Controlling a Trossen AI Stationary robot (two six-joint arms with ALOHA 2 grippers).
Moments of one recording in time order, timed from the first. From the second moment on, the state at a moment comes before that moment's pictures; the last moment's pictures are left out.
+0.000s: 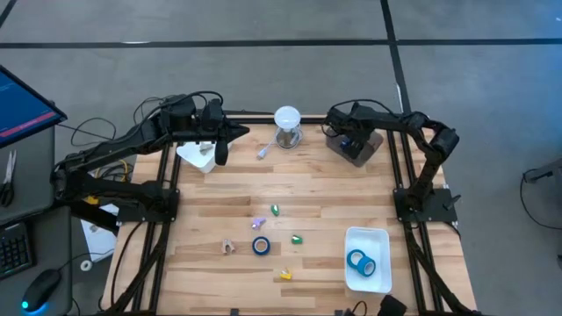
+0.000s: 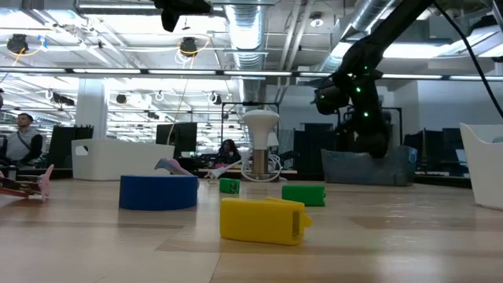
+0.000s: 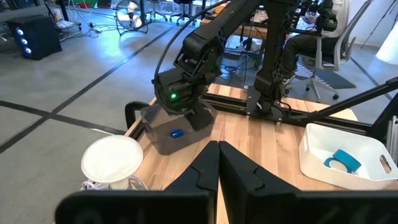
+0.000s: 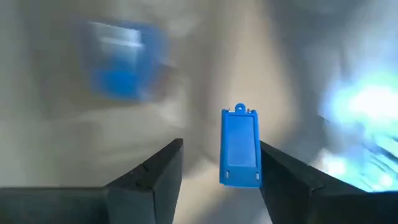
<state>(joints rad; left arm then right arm) 0.43 1.04 1.07 -0.30 0.19 -0.01 -0.68 1.78 1.12 -0.96 0.53 -0.06</state>
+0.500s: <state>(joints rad) 0.43 1.04 1.07 -0.30 0.19 -0.02 -0.66 1.71 1.12 -0.96 0.48 -0.12</state>
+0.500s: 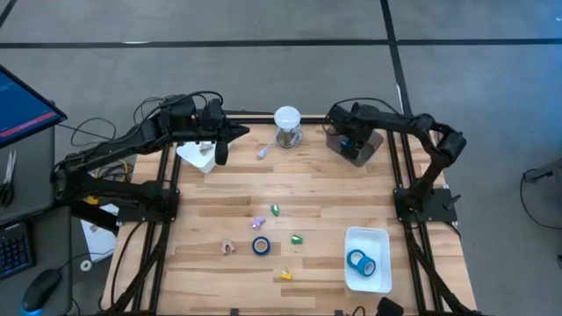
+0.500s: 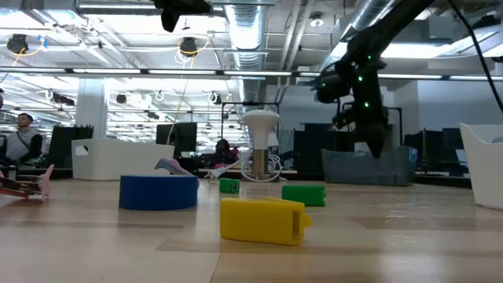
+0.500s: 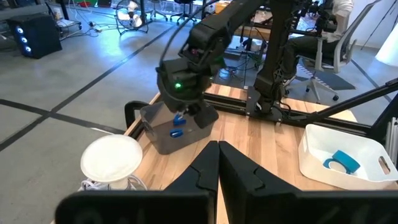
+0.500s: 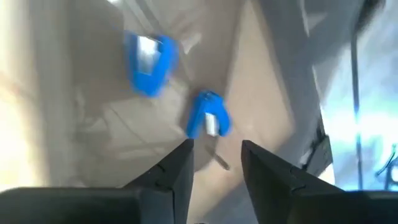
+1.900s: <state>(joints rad) 0.43 1.04 1.07 -0.30 0.19 -0.01 -0.22 1.22 1.12 -0.52 -0.11 0.21</state>
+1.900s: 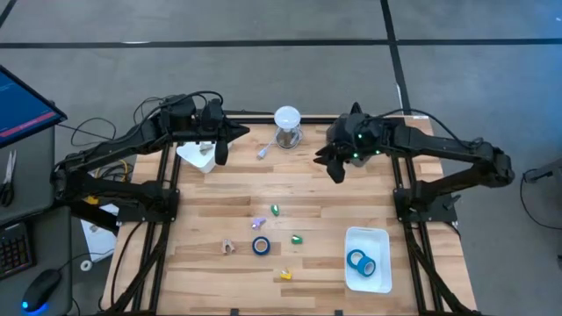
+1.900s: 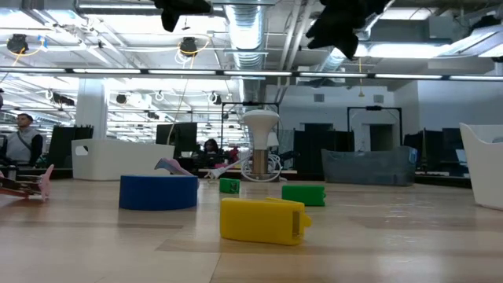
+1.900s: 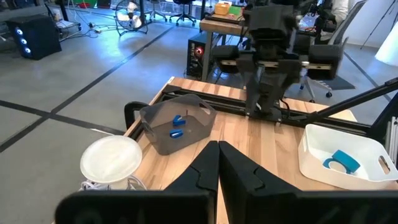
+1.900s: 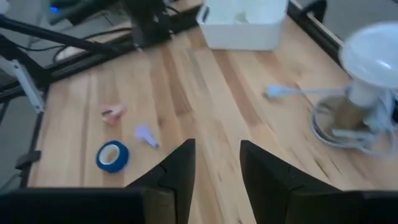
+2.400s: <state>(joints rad) 0.42 1.04 1.07 -0.31 0.19 -0.08 -0.23 1.22 1.12 -0.28 -0.04 0.26</state>
